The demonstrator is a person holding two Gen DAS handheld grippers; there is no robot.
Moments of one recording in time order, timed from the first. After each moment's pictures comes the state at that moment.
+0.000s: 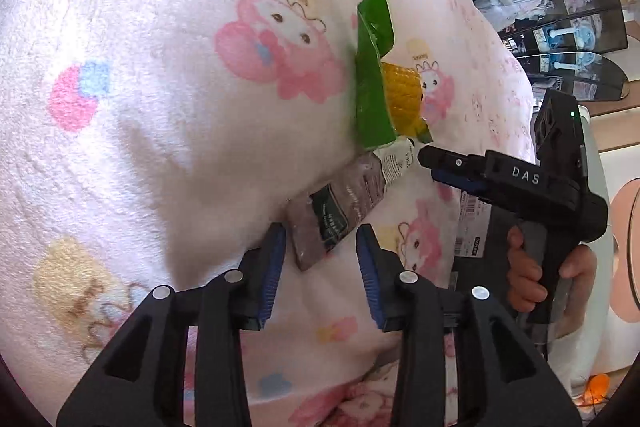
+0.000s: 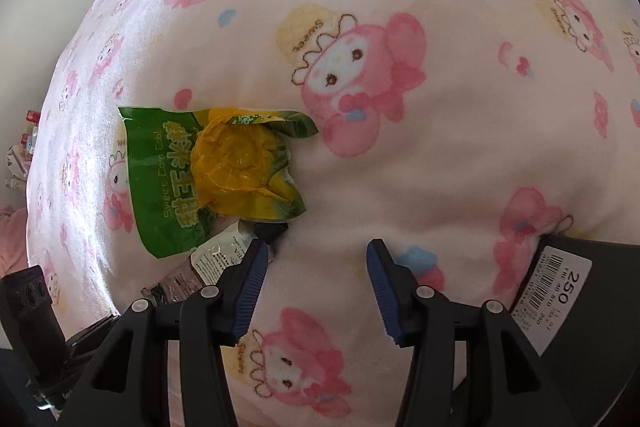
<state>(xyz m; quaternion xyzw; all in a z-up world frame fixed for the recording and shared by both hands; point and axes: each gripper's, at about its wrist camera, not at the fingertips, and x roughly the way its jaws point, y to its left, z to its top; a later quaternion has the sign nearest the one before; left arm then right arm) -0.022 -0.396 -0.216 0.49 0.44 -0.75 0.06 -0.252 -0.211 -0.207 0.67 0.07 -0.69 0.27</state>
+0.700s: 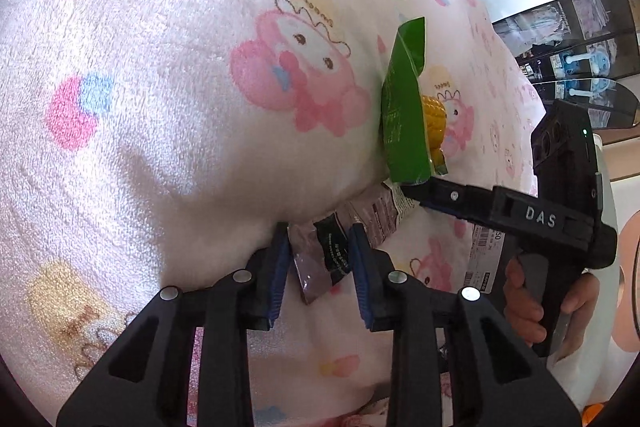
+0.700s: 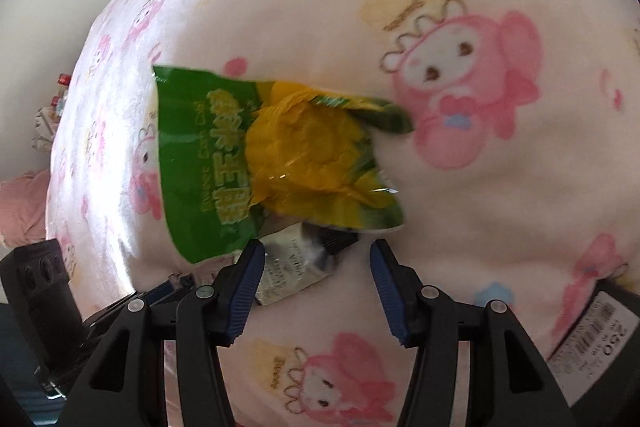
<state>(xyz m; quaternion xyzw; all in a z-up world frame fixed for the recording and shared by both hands) -0.034 -0.398 -0.218 0.47 0.46 -0.75 0.10 -0.249 -0.241 -0.221 0.68 0.07 -0.63 0.36</state>
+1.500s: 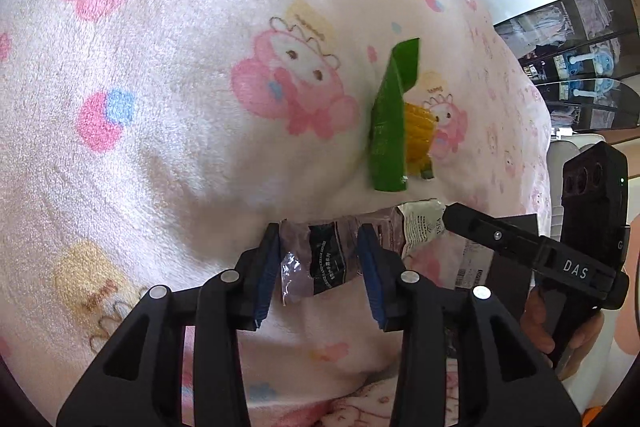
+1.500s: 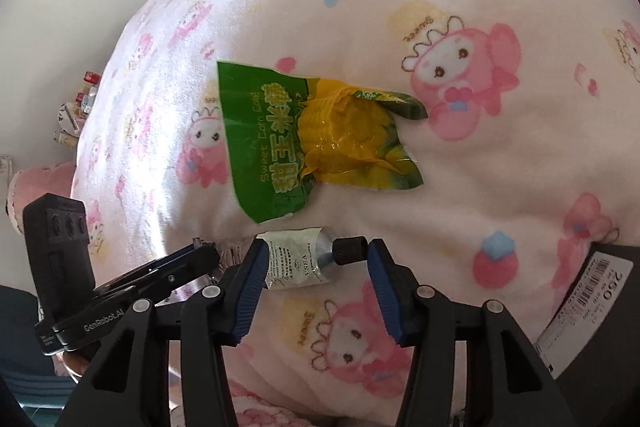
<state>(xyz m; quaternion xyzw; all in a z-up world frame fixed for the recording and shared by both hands) -0.041 -0.391 -0.186 0.47 0.46 -0.75 0.11 -0.230 -0.212 -0.179 0.65 0.05 -0.65 0.39</state>
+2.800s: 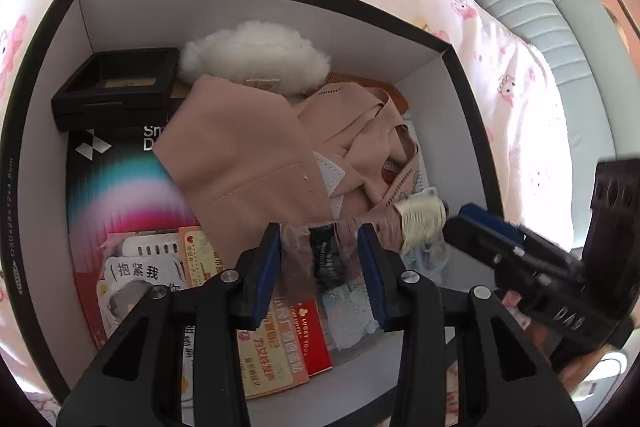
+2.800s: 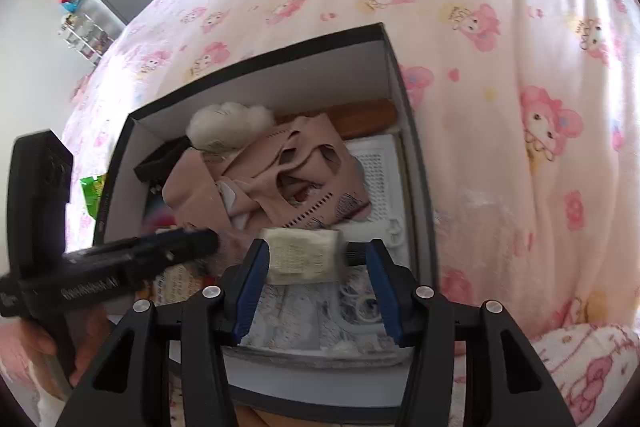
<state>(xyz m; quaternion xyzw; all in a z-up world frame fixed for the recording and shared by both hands) -0.174 -0.017 -0.136 0.59 0.19 -0.76 -0.16 -0.157 0.169 -0.137 0.56 -0.11 -0.81 0.12</state>
